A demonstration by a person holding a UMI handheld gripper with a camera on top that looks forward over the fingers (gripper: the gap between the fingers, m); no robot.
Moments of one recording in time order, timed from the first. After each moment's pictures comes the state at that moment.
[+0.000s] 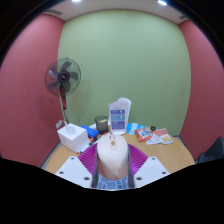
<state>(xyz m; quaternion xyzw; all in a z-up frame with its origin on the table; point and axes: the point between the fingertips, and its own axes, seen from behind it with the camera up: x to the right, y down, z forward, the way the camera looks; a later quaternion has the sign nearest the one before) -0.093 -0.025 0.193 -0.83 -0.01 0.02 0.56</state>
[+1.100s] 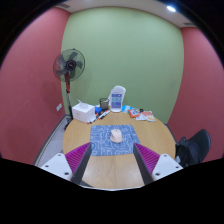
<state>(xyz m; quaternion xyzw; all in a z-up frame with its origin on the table) -0.126 -0.271 0.228 -0.87 -0.01 -0.04 0.49</state>
